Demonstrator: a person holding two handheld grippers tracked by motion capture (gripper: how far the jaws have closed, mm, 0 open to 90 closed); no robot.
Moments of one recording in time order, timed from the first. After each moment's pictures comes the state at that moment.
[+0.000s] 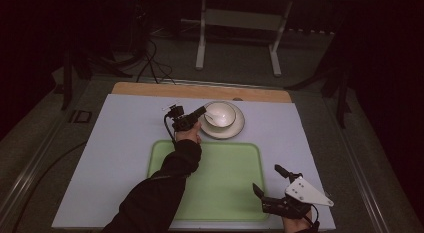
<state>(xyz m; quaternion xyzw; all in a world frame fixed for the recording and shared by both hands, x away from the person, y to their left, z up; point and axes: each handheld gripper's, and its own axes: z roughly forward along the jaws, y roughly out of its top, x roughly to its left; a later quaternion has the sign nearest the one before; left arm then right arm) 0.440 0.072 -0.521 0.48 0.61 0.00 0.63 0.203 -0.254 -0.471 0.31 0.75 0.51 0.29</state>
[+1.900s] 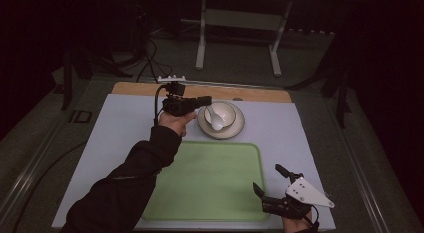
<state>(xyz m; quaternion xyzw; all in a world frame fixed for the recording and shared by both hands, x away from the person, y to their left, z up) 0.393 0.090 -0.380 0.69 0.44 0.01 0.58 0.202 -0.254 -0.470 0.31 0.74 0.52 0.30</state>
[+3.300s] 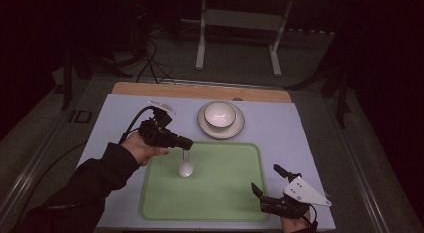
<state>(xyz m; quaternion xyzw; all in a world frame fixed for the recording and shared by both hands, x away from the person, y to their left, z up) 0.326 0.131 -0.385 0.85 0.32 -0.08 0.42 0.203 -0.251 -0.473 0.31 0.75 0.51 0.30</state>
